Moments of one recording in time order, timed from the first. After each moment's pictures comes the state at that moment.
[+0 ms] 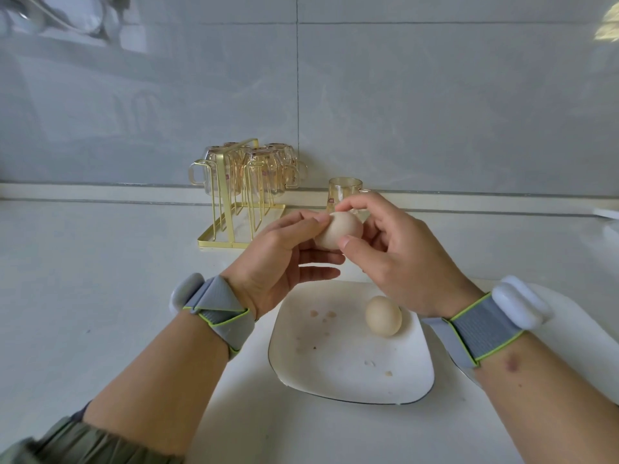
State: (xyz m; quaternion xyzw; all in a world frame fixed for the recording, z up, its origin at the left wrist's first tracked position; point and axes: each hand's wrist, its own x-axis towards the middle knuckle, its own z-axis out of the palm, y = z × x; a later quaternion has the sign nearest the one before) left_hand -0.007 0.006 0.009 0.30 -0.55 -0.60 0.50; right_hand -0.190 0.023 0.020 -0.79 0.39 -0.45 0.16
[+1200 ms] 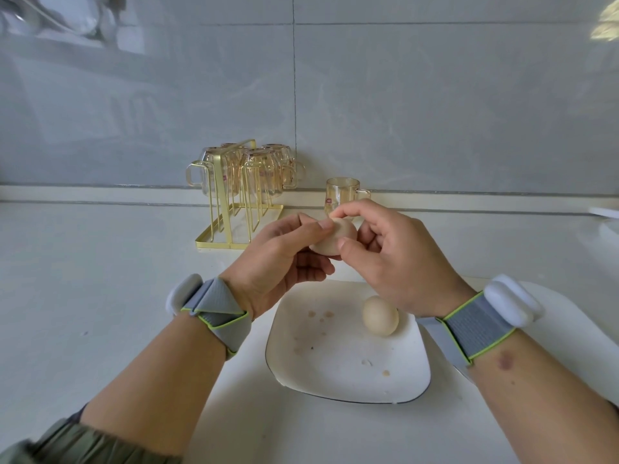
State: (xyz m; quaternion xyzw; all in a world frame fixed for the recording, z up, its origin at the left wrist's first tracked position) left_hand -0.008 0.009 0.009 0.30 -0.58 -0.57 0.50; right_hand -0.187 0.024 0.020 -0.79 0.39 -0.46 0.12
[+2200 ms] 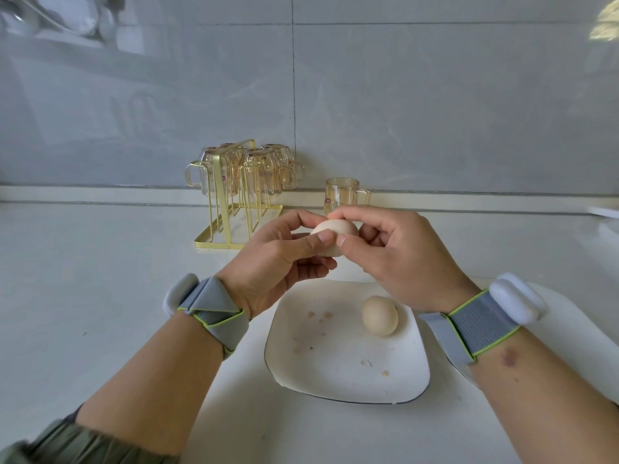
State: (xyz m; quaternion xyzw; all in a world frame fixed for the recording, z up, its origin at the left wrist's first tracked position) left_hand -0.007 0.008 0.009 0.28 -0.57 -0.59 0.50; right_hand -0.189 0.024 0.022 -0.78 0.37 -0.47 0.17
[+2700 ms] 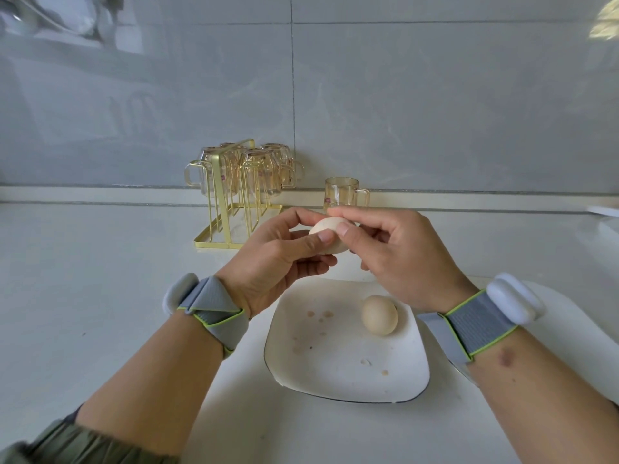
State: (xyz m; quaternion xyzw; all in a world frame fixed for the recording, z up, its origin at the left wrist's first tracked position) left_hand -0.007 0.009 0.009 0.28 -0.57 -0.58 0.51; right_hand -0.191 0.022 0.020 -0.76 0.40 -0.47 0.16
